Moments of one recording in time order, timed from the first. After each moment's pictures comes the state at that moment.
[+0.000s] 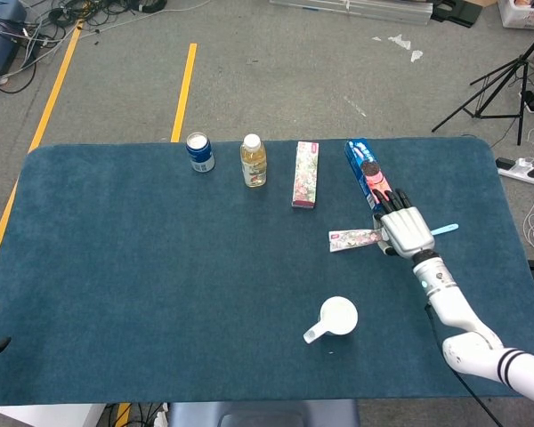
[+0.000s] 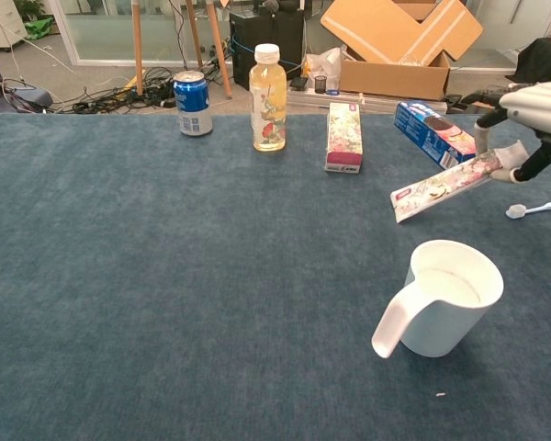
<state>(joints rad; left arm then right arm) -0.02 -0.98 -0.06 -1.72 1.28 1.46 0.19 0.63 -1.37 0.16 -1.26 -1.25 0.94 -0.27</state>
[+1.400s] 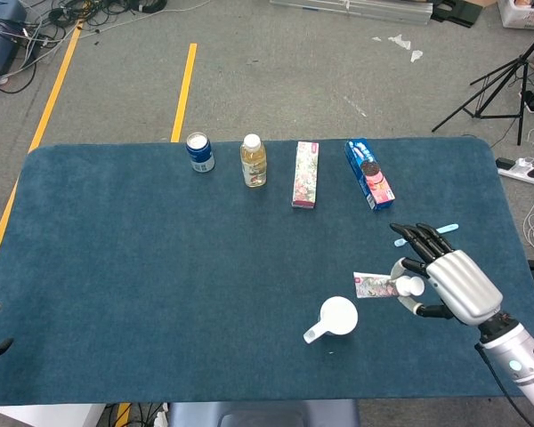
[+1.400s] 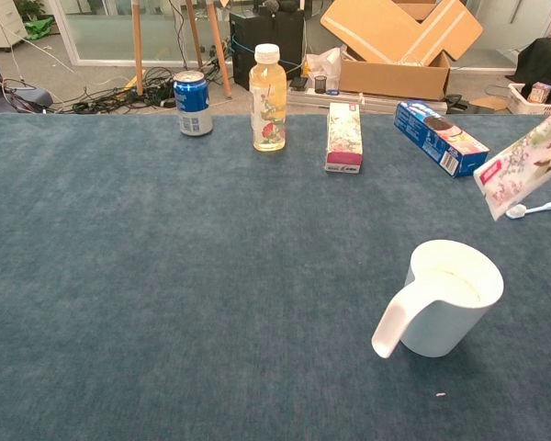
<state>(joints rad) -0.03 -1.00 -0.06 -1.71 1.27 1.45 0.23 0.37 -0.72 0.02 -1.95 -1.71 1.26 0.24</state>
